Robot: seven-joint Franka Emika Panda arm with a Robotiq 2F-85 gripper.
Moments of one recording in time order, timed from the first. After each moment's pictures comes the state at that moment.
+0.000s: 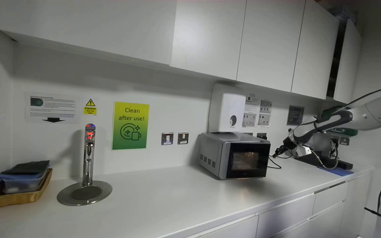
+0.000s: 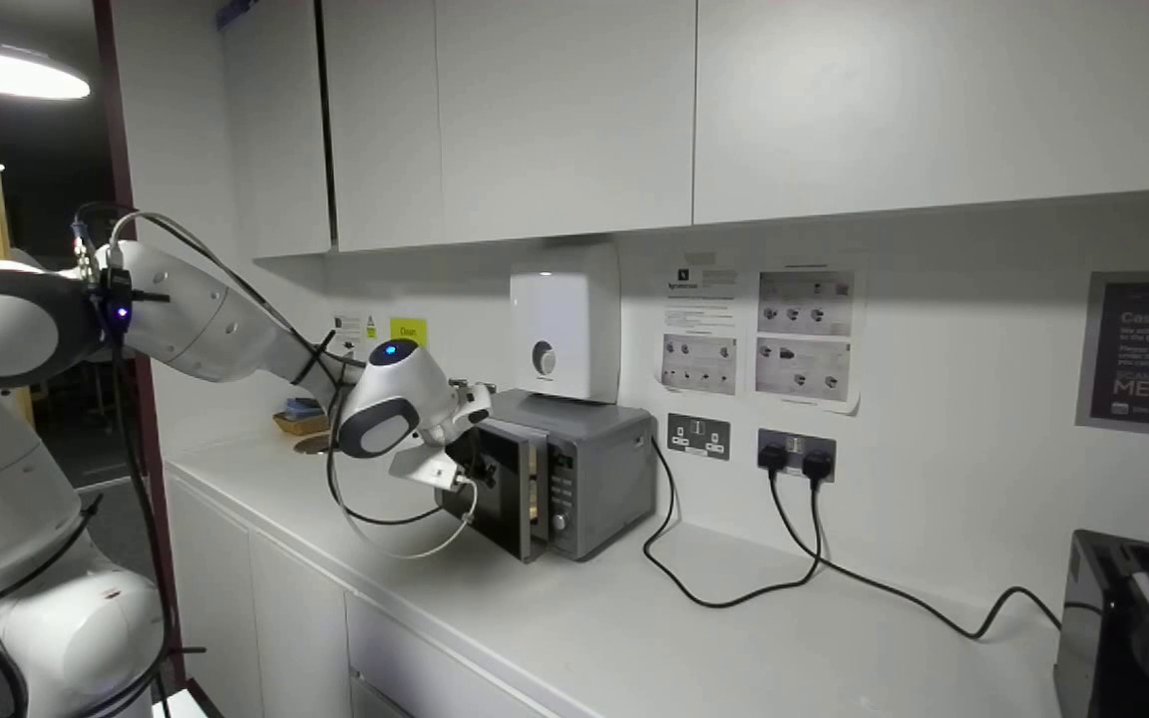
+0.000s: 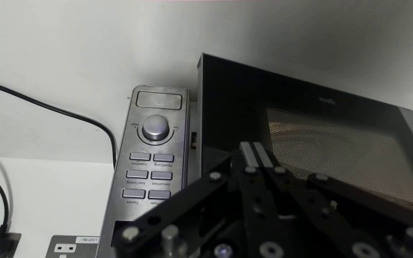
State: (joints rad) arm 0.20 -0.32 -0.33 -2.54 0.26 2.87 -0.52
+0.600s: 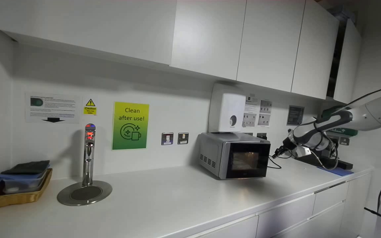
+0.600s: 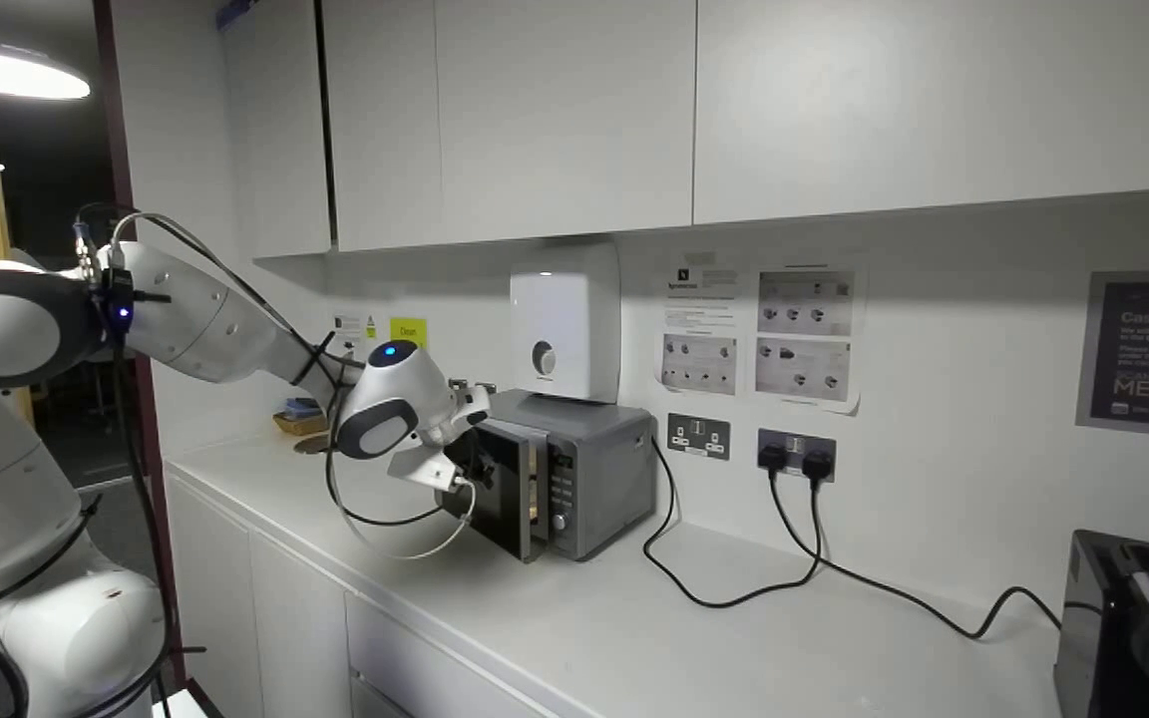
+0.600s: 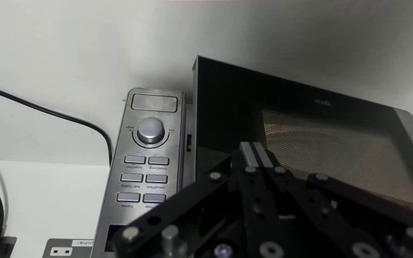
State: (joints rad) arm 0.21 -0.32 -0.33 -2.55 0.27 2.87 -0.52
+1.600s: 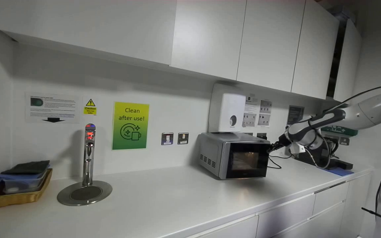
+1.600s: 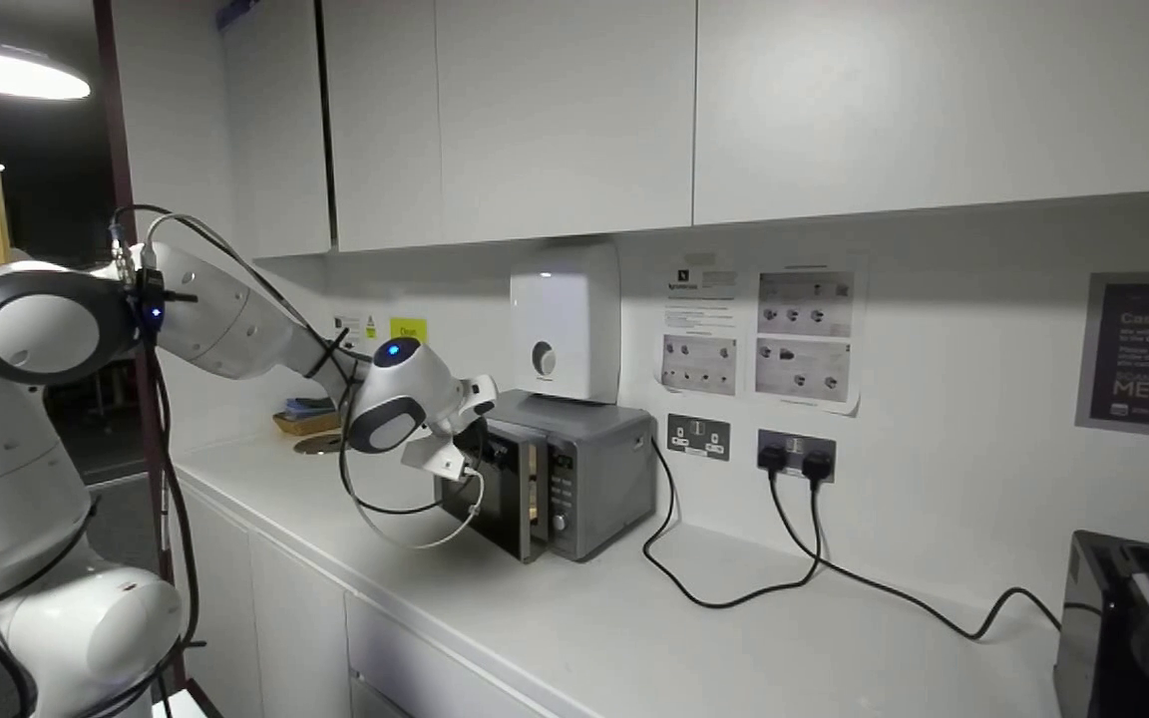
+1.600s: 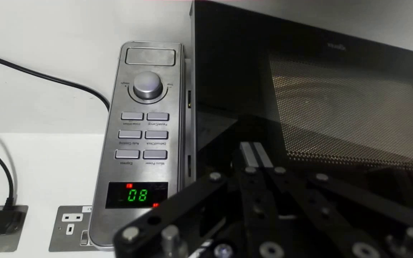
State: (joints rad) arm 0.35 -0.26 -0.43 -2.48 0.35 2.98 -0.52
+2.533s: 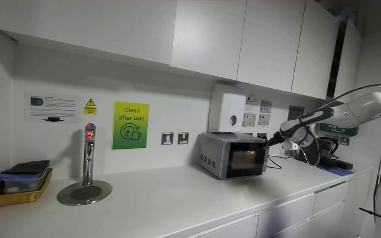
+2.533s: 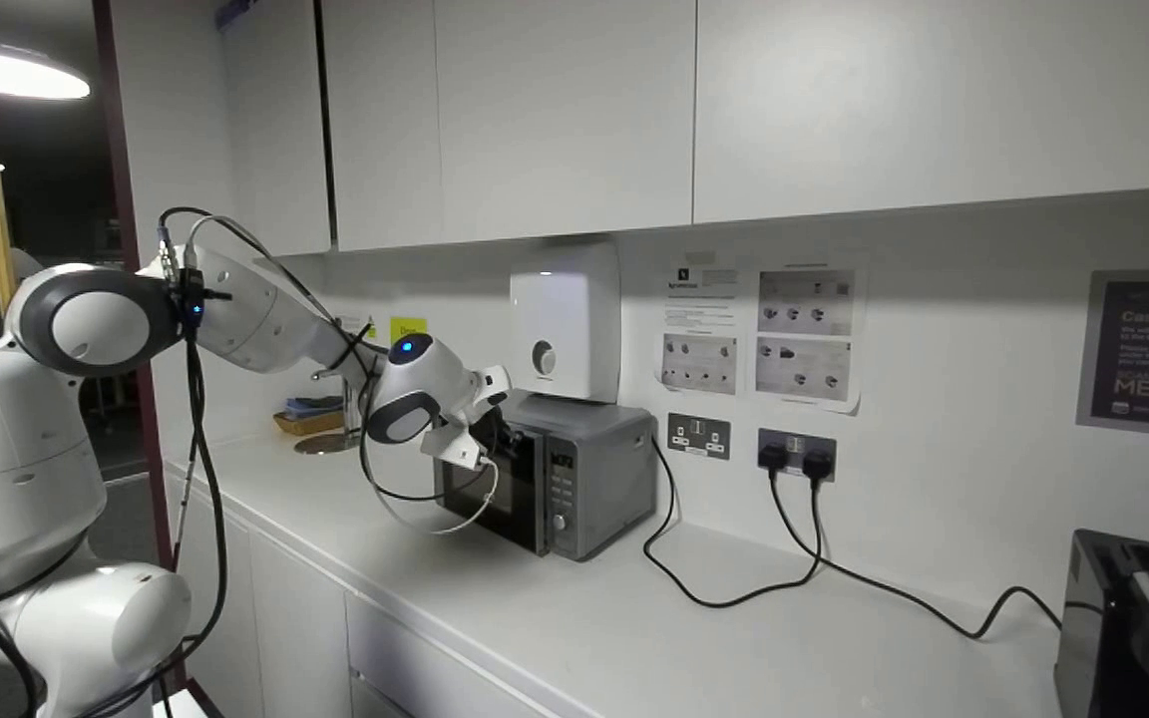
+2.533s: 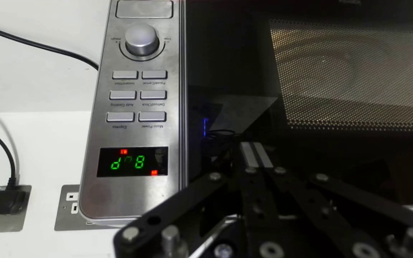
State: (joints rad) arm 0.50 -0.16 -0.55 -2.36 0.46 3.04 -0.55
